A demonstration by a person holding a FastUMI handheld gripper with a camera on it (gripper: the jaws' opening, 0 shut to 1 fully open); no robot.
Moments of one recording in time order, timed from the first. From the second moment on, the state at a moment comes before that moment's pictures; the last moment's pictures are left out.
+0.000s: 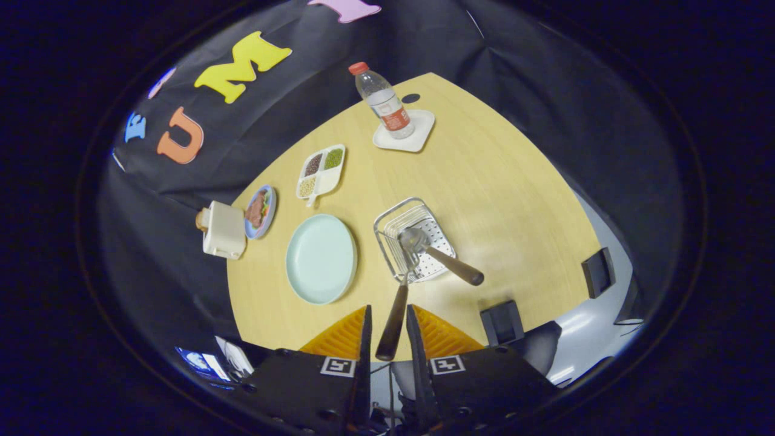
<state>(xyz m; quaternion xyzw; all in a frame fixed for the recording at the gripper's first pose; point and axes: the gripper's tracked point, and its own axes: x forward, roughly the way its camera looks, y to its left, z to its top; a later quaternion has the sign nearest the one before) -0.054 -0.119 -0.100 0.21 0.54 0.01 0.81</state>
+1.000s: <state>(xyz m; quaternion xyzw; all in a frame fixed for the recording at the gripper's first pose) -0.067 -0.083 0.063 0.03 0.07 0.03 1.00</state>
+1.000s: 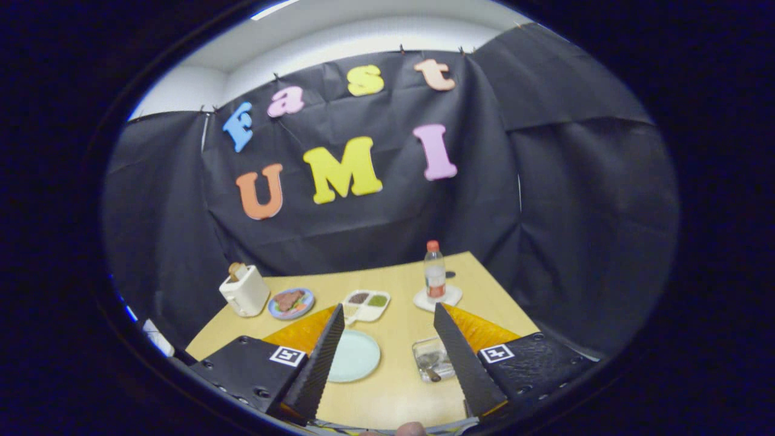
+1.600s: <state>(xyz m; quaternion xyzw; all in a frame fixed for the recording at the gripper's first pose) -0.118 0.023 0.040 -0.01 -0.07 0.07 1.00</state>
